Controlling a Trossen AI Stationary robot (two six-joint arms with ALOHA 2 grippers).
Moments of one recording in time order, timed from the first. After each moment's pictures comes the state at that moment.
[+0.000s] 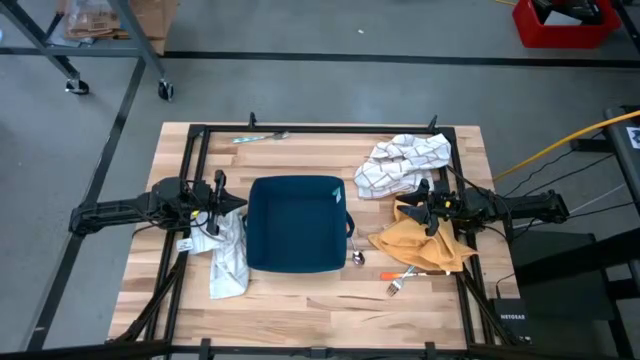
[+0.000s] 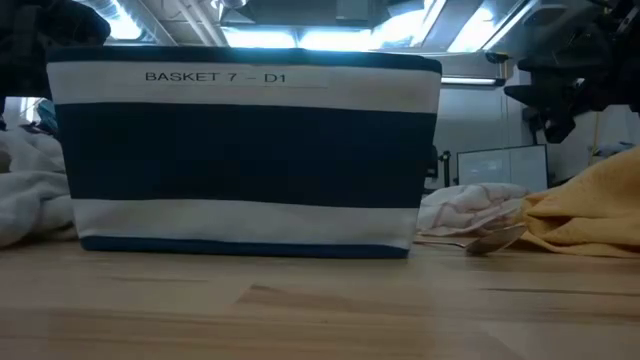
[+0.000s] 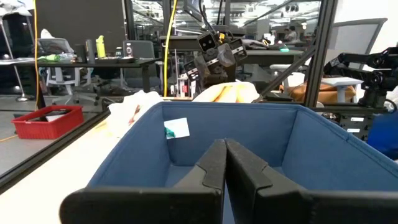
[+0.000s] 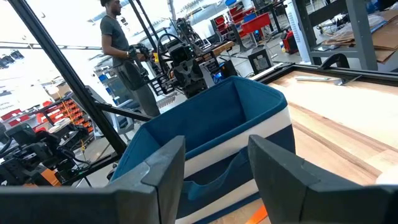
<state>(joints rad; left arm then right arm) 0.14 0.01 0.01 0.03 0.10 0.00 0.12 0.01 0.02 0.04 0.20 0.45</state>
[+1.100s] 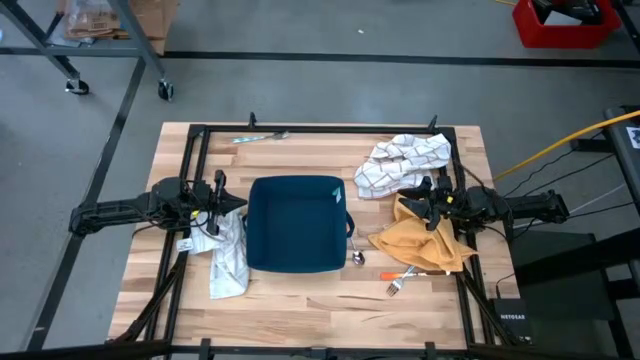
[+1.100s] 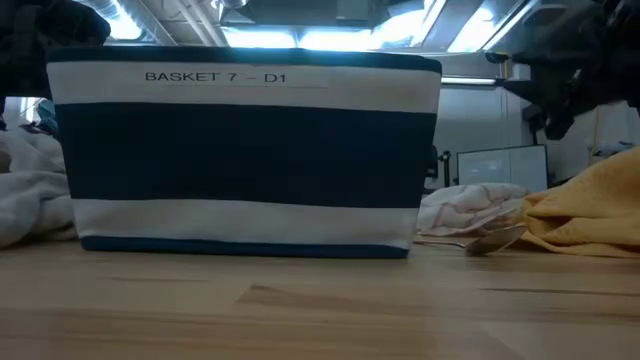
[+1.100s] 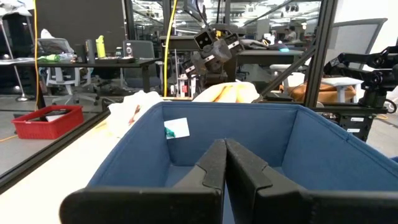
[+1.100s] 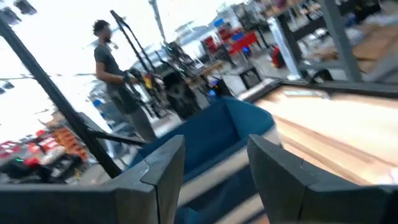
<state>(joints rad) 0.14 0.01 0.01 0.03 0.10 0.00 0.12 0.01 0.02 0.12 0.27 0.48</state>
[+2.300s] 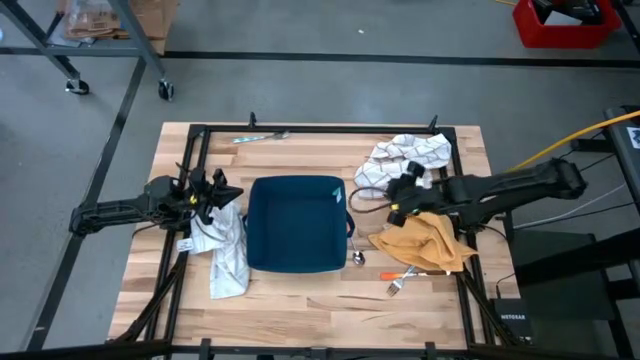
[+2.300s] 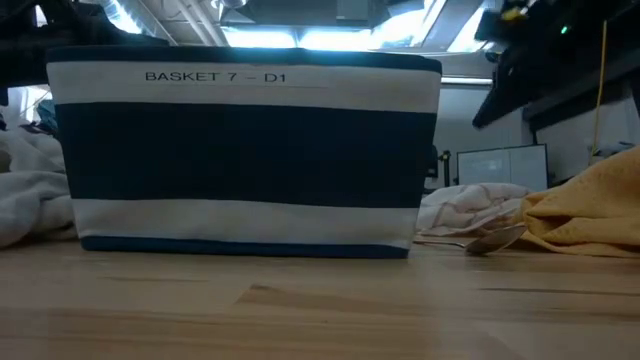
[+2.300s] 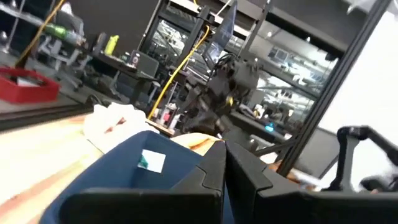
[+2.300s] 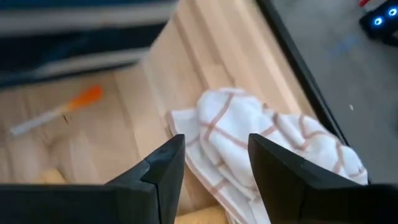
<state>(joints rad) 0.14 0.01 0.01 0.21 0.01 -0.50 0.12 1.07 0.76 -0.69 0.56 0.21</state>
